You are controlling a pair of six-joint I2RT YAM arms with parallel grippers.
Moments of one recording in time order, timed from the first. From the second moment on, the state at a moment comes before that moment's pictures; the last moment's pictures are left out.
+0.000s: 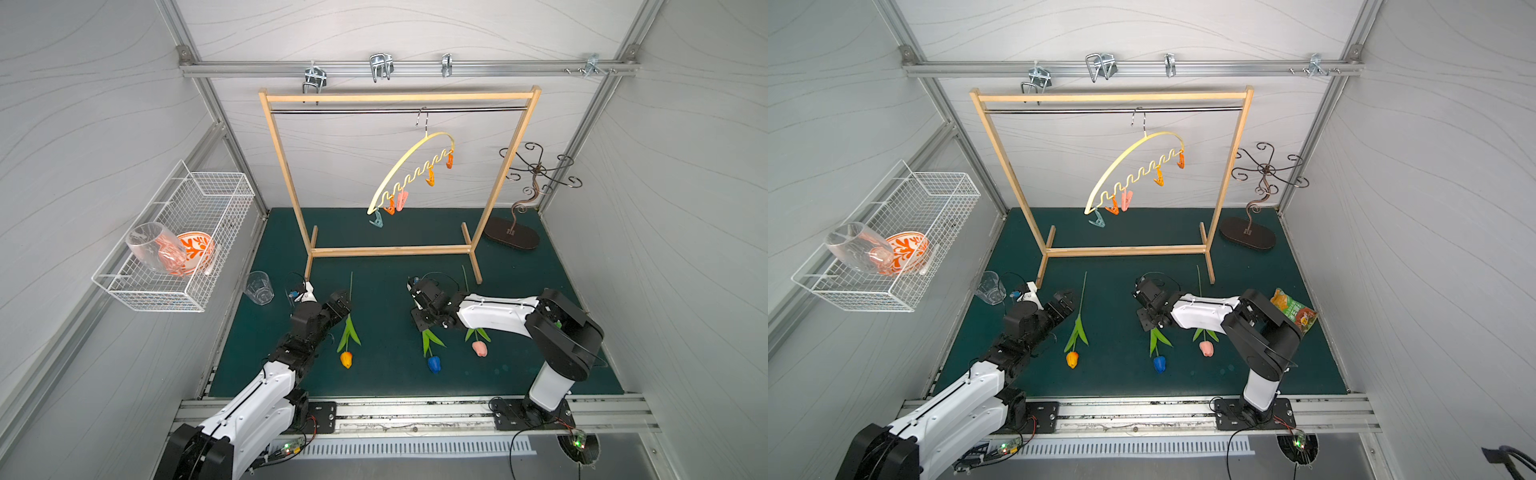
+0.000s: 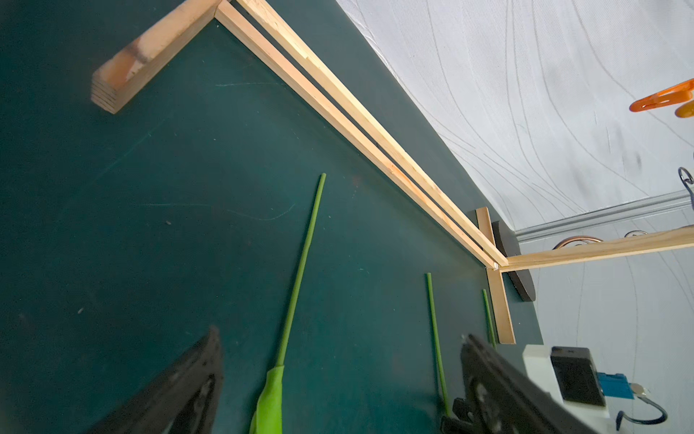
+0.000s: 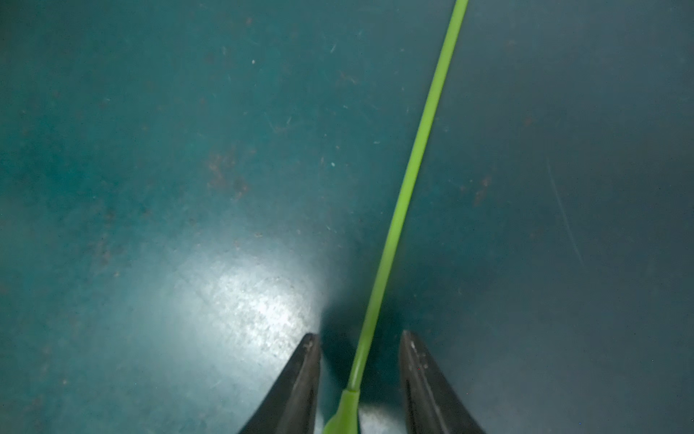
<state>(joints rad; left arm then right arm) -0.29 0.83 0.20 0.19 -0.05 -0.89 0.92 1.73 0.92 -0.26 0.14 0.31</state>
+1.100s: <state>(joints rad) -0.30 0.78 0.43 0.16 -0.01 -0.82 0.83 1.25 0.53 0.01 0.26 0.26</state>
